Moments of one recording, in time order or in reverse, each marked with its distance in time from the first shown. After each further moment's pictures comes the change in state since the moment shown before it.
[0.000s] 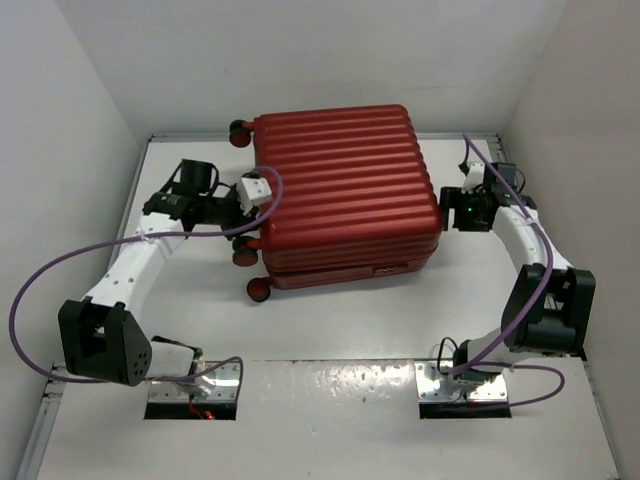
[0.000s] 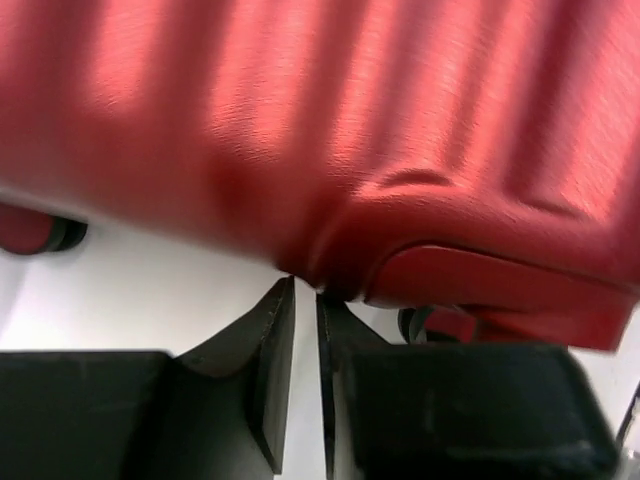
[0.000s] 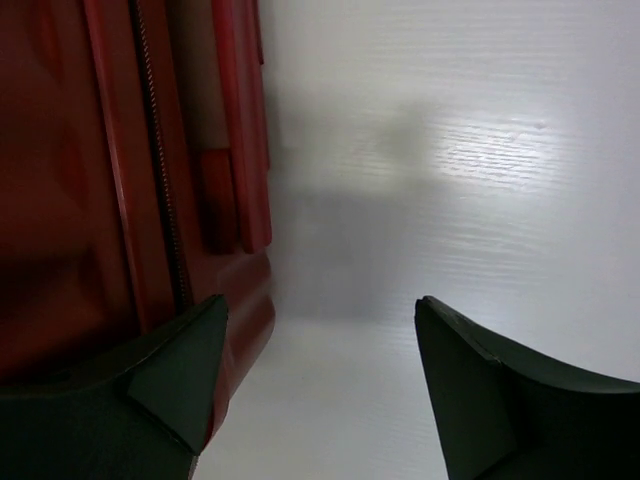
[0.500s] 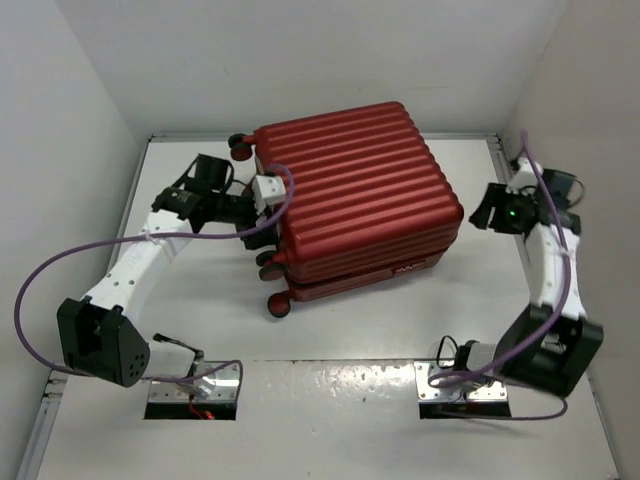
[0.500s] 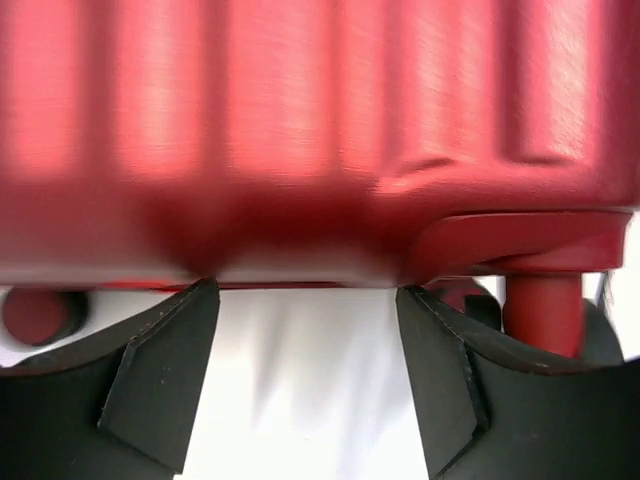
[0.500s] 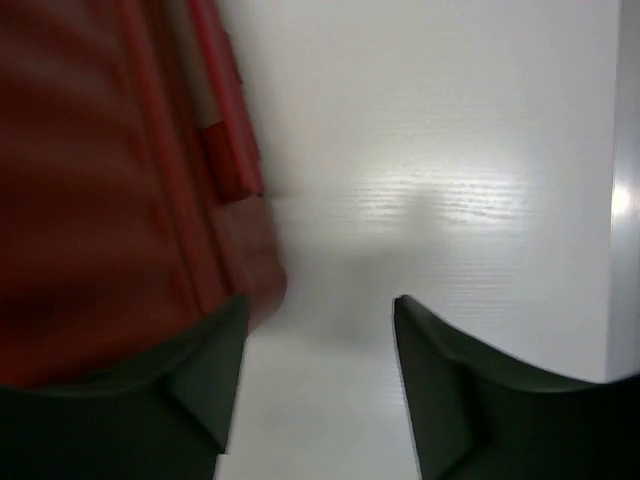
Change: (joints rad) left arm -0.136 0.007 0.053 -0.074 0.037 -0.002; right arm -0.210 -0.124 0.030 -0.055 -0.092 -0.038
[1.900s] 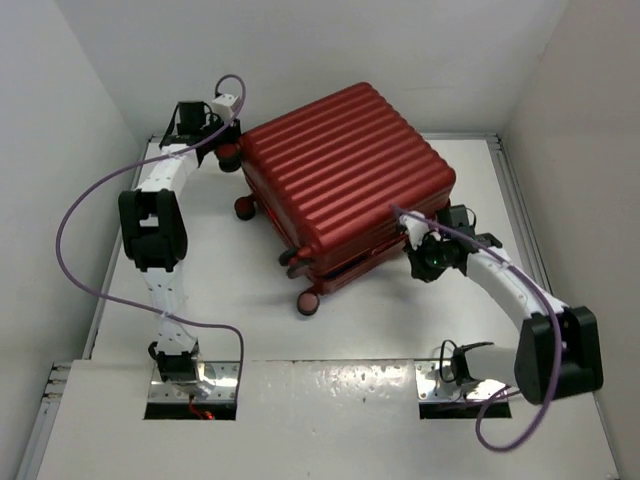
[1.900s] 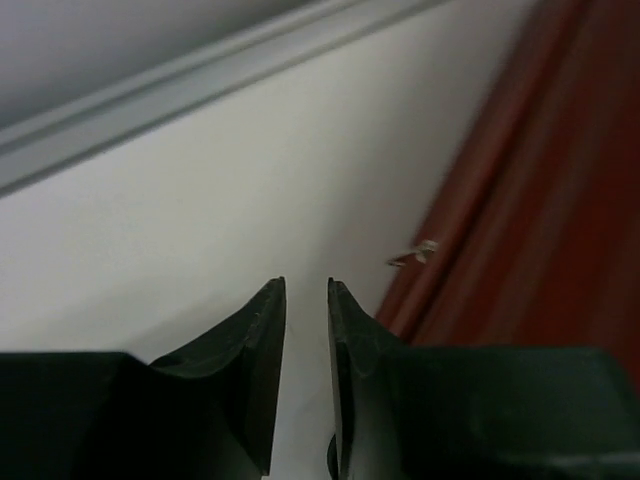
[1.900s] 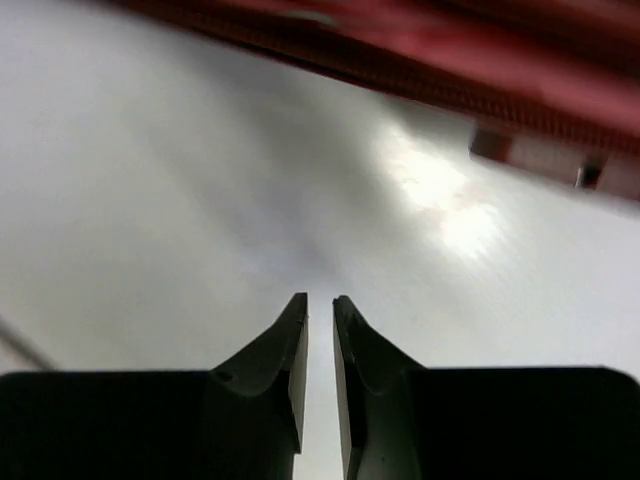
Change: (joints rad) left arm 0.297 0.869 0.711 0.502 -0.230 -0.637; right arm 0.551 -0.155 -0.370 -0.032 -0.021 -0.479
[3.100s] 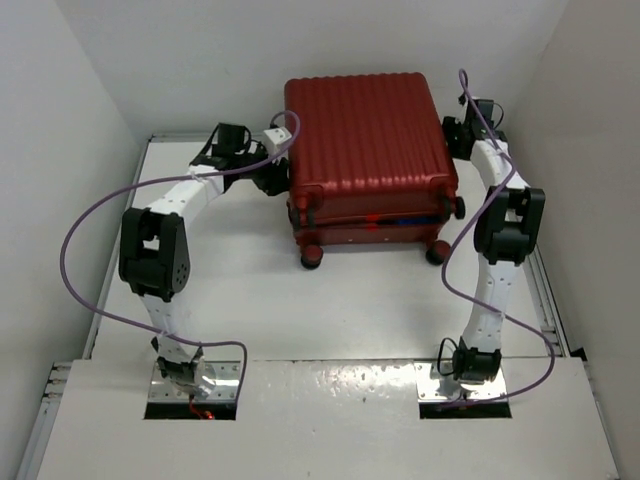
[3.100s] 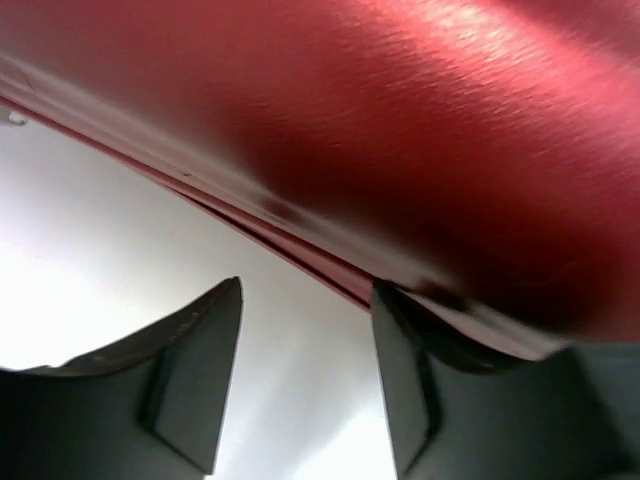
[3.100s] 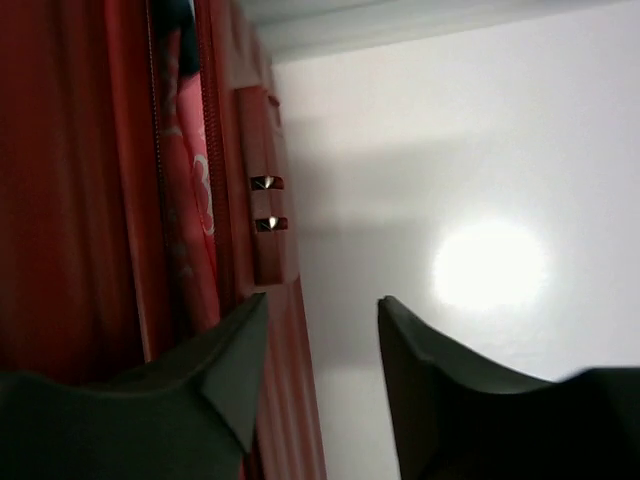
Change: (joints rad) left arm -0.211 -0.312 -0.396 -0.045 0.208 0.309; right arm -0.293 1.060 1.266 0.180 0.249 0.721
